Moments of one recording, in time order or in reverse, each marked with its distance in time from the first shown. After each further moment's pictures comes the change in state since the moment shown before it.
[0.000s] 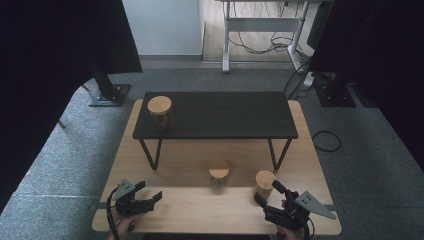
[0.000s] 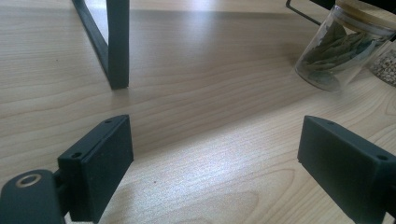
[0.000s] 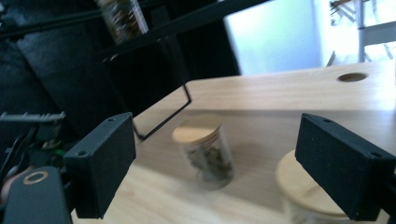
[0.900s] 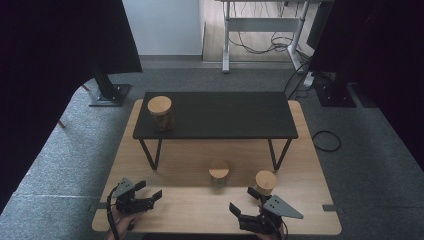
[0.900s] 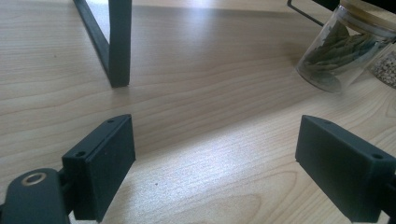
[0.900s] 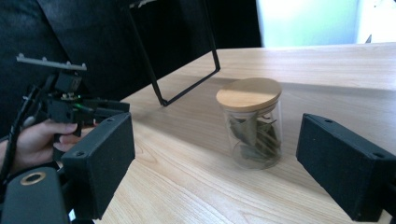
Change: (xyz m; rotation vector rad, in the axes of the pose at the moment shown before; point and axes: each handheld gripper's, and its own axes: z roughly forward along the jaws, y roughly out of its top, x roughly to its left) left arm 0.002 0.002 0.003 0.013 -0.009 -0.011; right arm 0.033 -0.030 0.042 0.114 0.068 -0.095
